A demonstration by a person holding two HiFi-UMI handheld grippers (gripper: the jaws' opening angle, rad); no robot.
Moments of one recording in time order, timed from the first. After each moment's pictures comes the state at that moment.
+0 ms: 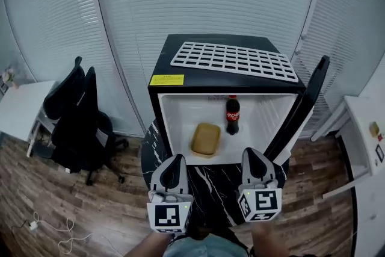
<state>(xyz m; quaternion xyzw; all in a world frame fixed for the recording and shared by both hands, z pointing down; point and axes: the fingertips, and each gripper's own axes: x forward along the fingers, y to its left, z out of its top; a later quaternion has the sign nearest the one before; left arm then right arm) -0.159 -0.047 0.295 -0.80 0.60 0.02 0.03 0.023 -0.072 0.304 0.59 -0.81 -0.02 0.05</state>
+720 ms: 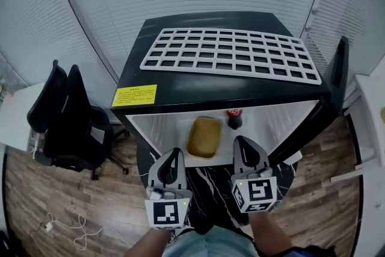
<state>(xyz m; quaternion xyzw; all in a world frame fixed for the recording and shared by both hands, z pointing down) -0.132 -0.149 0.334 -0.80 0.60 -0.02 0.01 0.023 -0.182 0.358 0.57 -0.82 0.03 0.06</state>
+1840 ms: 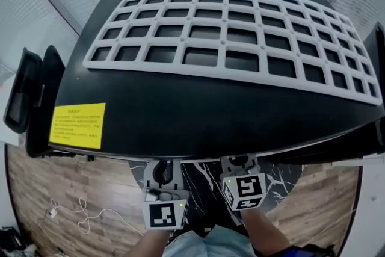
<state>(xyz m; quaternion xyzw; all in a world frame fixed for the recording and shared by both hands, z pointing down) -0.088 -0.286 0.470 -0.78 0.61 -0.09 -0.06 0.041 -0.313 0.541 0.52 -0.82 0.18 0.13</state>
